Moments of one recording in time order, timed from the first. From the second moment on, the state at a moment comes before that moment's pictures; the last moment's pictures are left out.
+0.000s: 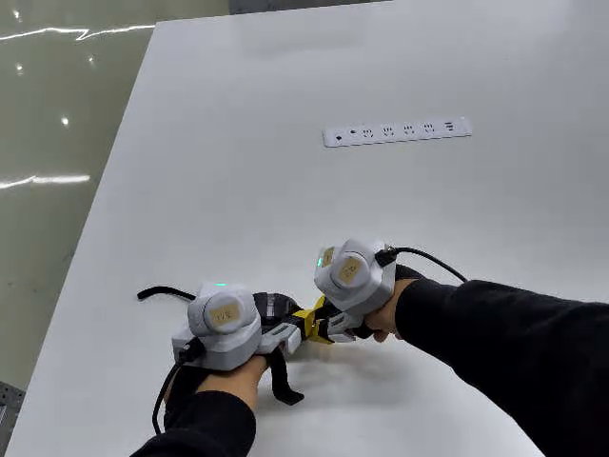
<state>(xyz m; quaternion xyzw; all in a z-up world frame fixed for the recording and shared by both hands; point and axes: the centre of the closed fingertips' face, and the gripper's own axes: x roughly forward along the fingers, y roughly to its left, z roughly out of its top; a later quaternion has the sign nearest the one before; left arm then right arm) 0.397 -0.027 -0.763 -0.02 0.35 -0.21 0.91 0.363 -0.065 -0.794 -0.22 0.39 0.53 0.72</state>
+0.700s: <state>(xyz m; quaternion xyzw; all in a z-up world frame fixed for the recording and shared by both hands) 0.396 -0.024 -0.757 -0.04 0.36 -0.22 0.91 0.364 -0.066 -0.785 -0.22 0.38 0.52 0.74</state>
